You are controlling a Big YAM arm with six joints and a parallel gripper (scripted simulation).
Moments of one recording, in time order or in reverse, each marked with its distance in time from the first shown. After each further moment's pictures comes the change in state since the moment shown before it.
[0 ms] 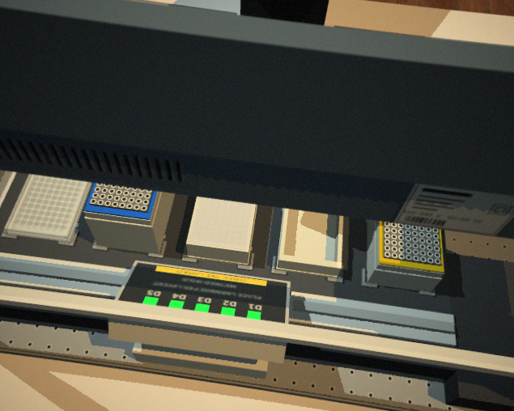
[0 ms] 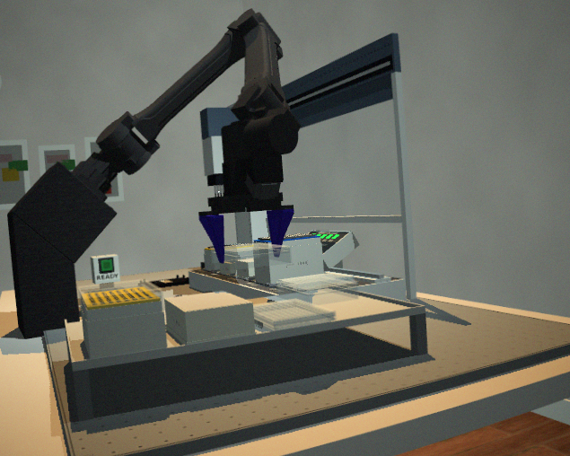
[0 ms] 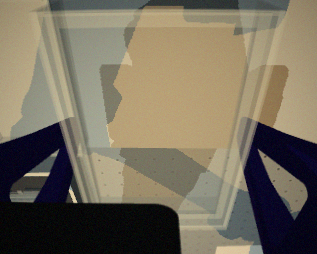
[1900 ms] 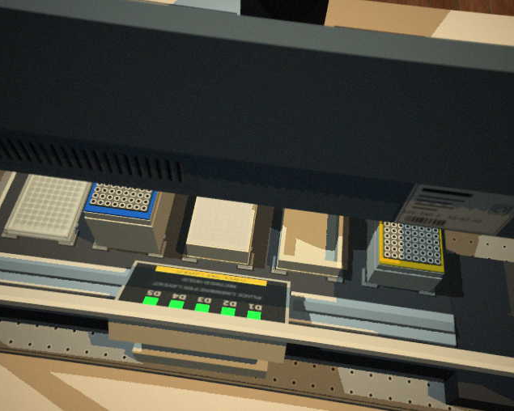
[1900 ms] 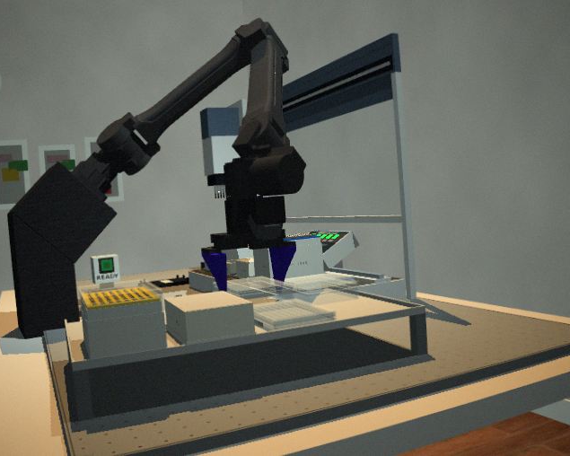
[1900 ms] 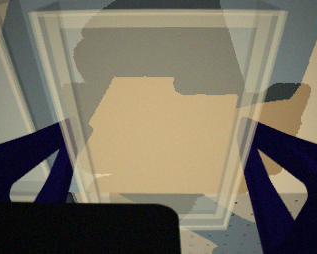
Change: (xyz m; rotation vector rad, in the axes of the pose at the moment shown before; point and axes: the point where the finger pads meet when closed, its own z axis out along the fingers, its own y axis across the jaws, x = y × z) arm 0.001 0.000 0.056 0.001 0.001 0.001
